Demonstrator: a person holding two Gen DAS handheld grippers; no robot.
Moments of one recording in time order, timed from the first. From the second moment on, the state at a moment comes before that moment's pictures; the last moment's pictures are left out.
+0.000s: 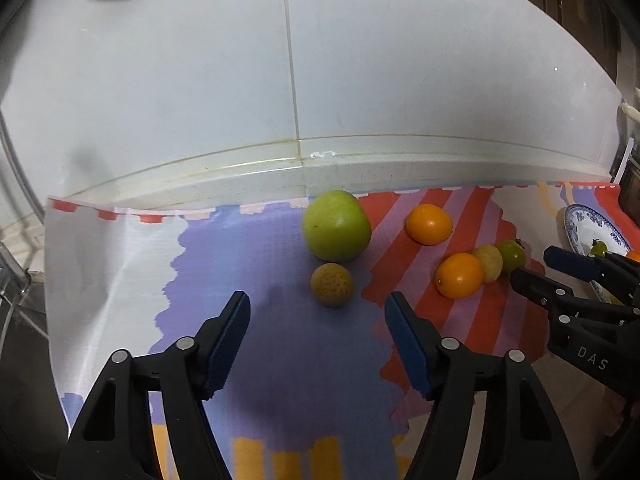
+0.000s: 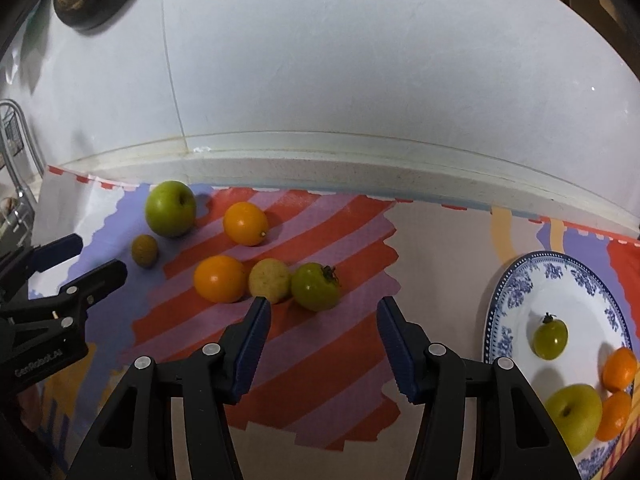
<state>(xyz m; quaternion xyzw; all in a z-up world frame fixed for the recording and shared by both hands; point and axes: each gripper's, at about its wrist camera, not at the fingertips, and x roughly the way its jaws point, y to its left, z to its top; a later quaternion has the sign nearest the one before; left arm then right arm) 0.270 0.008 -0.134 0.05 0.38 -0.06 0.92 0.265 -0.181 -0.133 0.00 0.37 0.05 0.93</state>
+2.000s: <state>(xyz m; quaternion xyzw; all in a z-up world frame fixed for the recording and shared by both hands) 0.196 -0.062 -0.014 0.07 0.27 -0.17 0.94 0.162 -0.220 -0.046 0.03 0.25 0.08 0.97</state>
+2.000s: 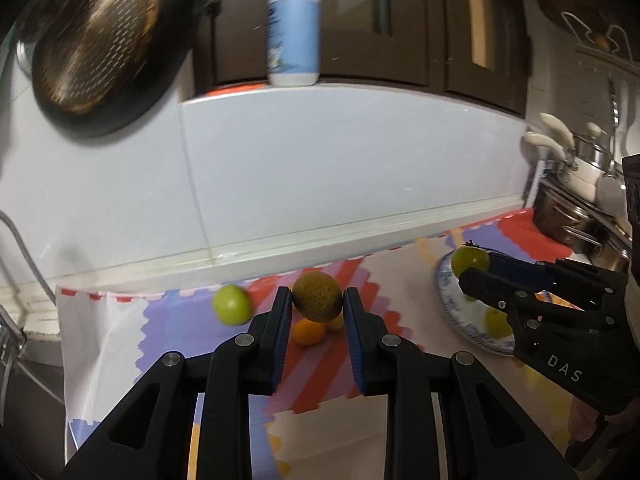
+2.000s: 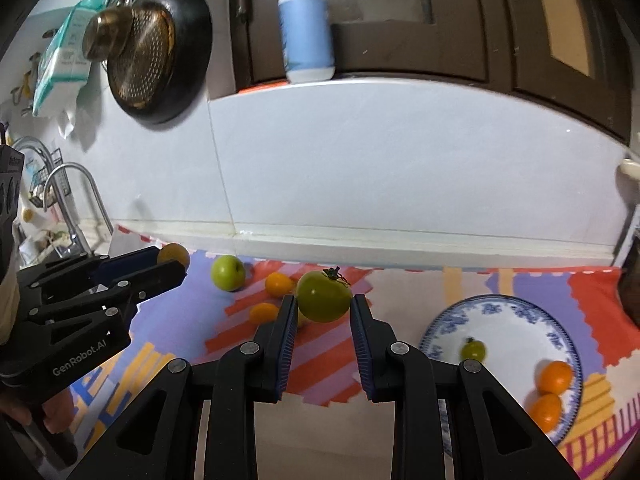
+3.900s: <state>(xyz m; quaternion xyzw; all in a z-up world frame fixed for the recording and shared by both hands) 0.251 -0.252 -0.079 0.12 0.39 -0.31 0.86 0.168 -0.379 -0.105 0.08 0.34 -0.03 0.94</state>
